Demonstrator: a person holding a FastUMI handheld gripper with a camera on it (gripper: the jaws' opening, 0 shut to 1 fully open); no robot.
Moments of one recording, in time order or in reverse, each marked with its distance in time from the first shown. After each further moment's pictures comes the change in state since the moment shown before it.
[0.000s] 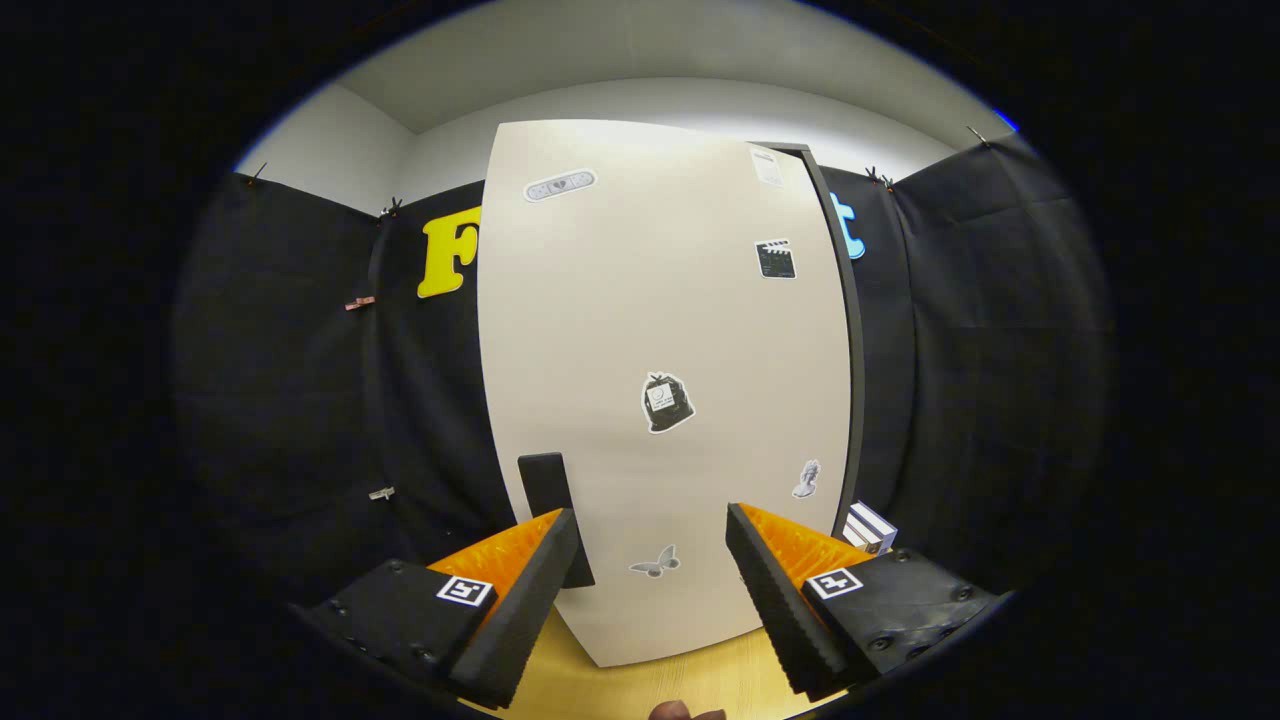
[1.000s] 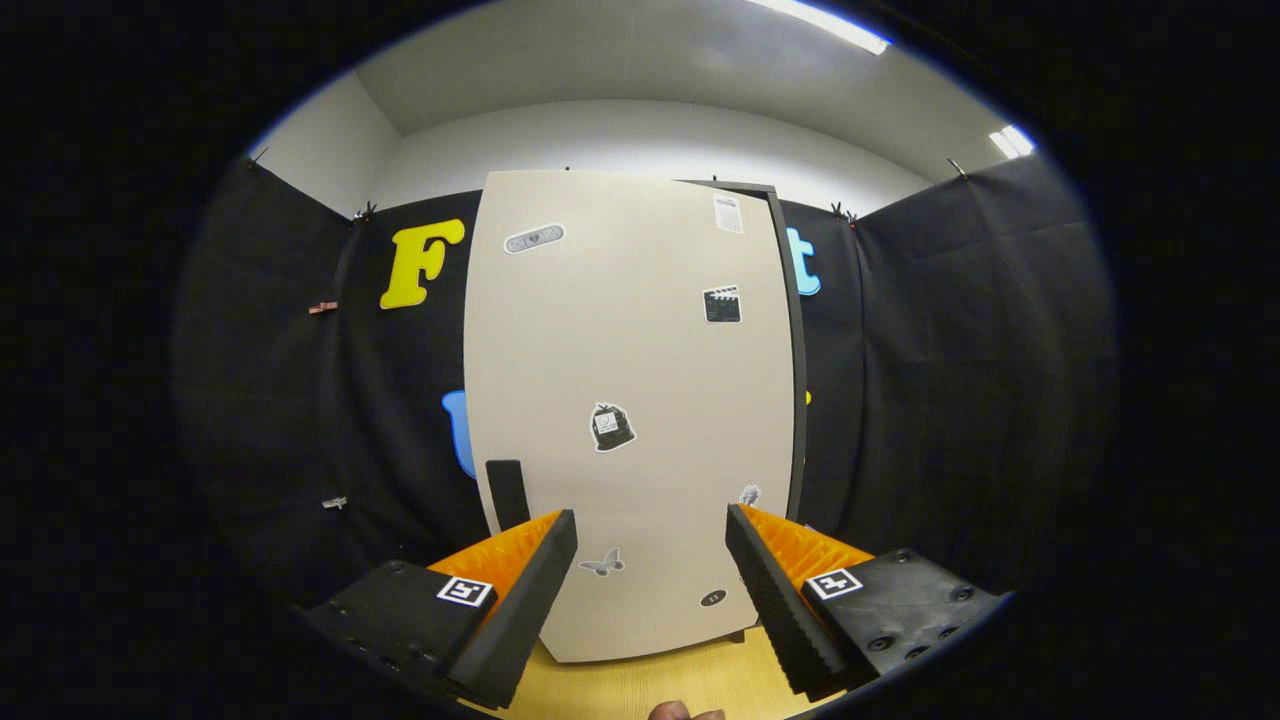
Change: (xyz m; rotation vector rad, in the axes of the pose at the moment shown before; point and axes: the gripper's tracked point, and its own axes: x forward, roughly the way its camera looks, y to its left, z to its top) arm -0.021 -0.017 0.020 -0.048 -0.084 -0.124
